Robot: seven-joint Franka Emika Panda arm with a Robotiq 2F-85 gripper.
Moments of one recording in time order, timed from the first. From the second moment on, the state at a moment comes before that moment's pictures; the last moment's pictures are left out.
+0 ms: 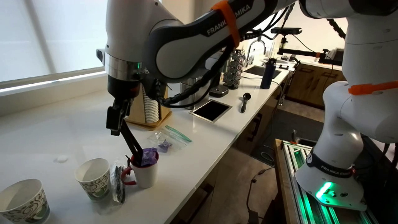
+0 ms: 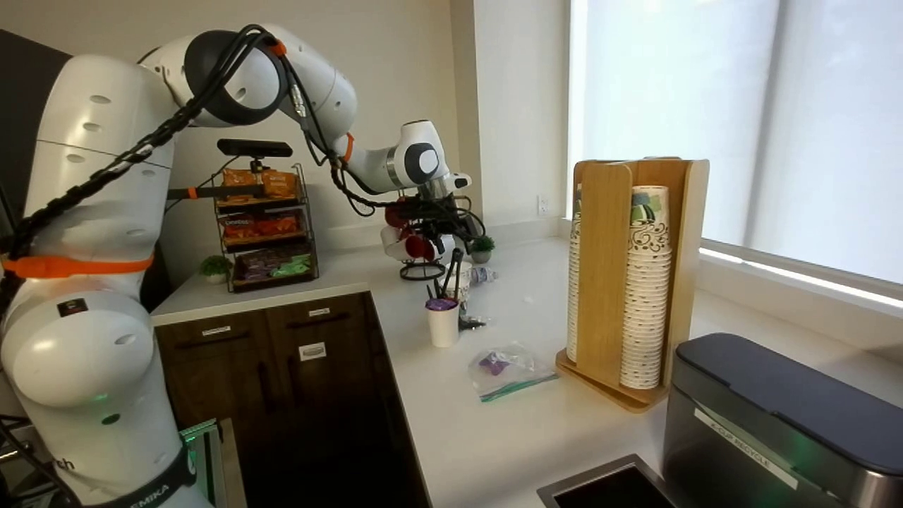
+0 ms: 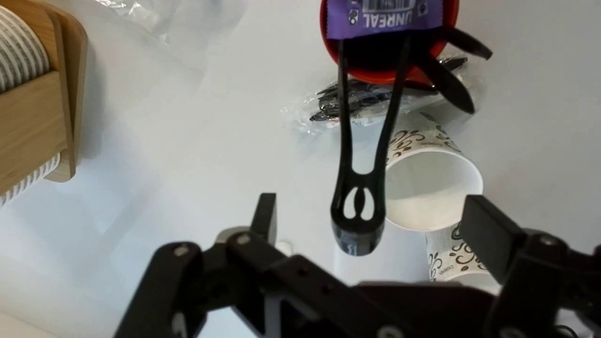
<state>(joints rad) 0.22 0.33 0.14 -1.78 -0.24 2.37 0.10</state>
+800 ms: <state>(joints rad) 0.20 0.33 0.13 -1.89 -0.13 2.47 0.13</state>
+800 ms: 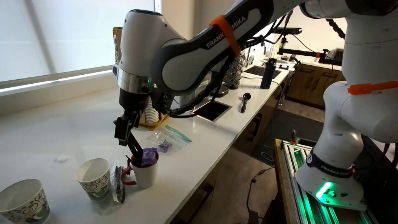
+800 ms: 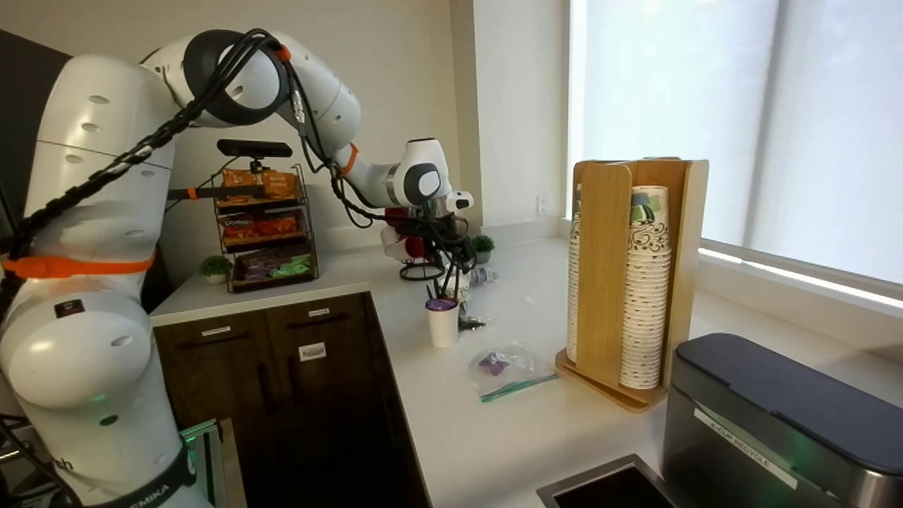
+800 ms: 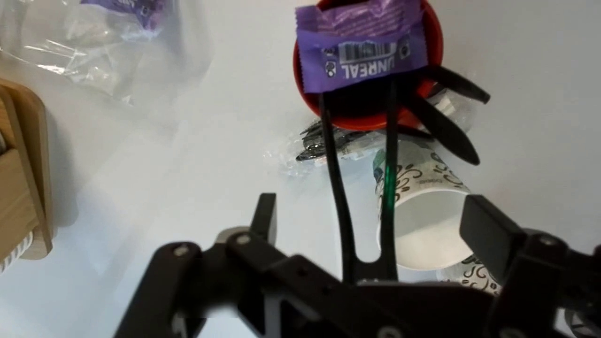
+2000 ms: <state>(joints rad) 0.18 0.34 0.15 -1.90 -0.07 2.50 0.01</state>
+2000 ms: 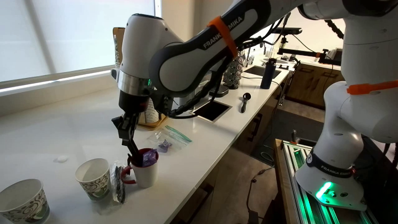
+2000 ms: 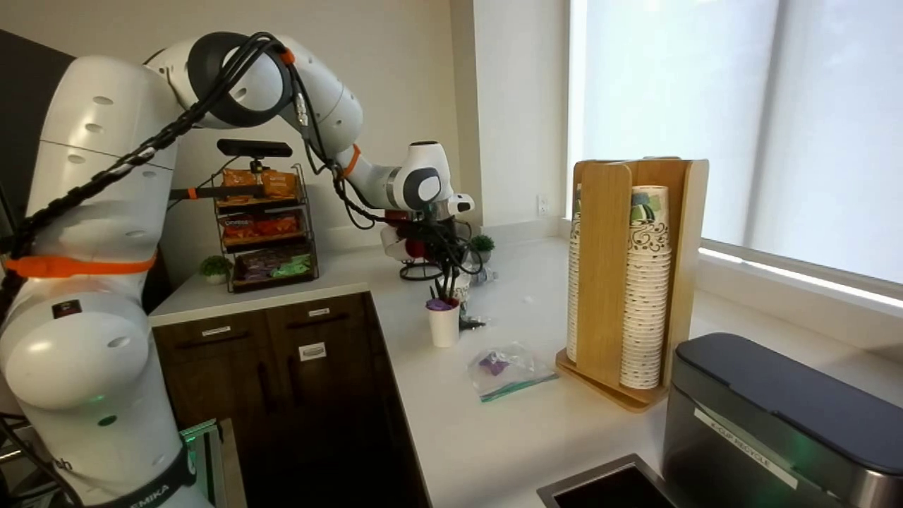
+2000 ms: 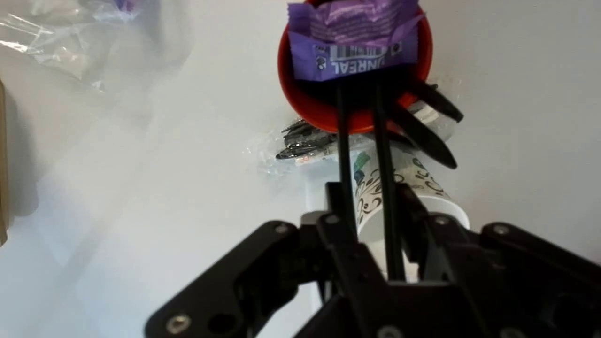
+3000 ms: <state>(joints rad) 0.19 0.20 0.14 -1.97 -0.20 2.63 0.06</state>
